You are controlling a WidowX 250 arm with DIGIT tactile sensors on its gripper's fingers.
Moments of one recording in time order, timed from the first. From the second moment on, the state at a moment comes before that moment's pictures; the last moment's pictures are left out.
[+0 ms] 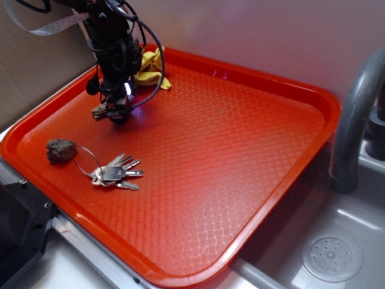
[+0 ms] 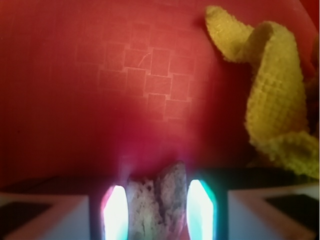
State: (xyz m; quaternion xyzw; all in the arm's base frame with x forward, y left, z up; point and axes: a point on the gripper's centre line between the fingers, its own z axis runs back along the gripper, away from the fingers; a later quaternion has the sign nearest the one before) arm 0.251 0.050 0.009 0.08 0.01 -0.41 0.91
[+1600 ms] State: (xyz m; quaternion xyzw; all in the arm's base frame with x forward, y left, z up) arm 0.232 -0.010 0.187 -0.01 0.00 -0.20 0.98
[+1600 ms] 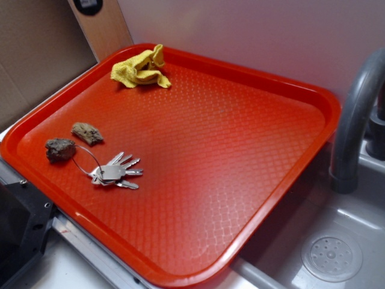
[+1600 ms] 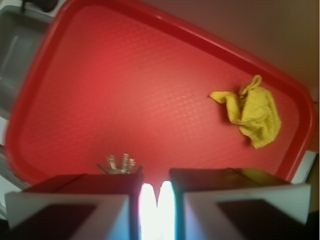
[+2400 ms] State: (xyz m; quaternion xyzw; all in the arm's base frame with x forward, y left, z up) arm 0.214 0.043 0.096 -0.03 -0.03 -0.24 0.97
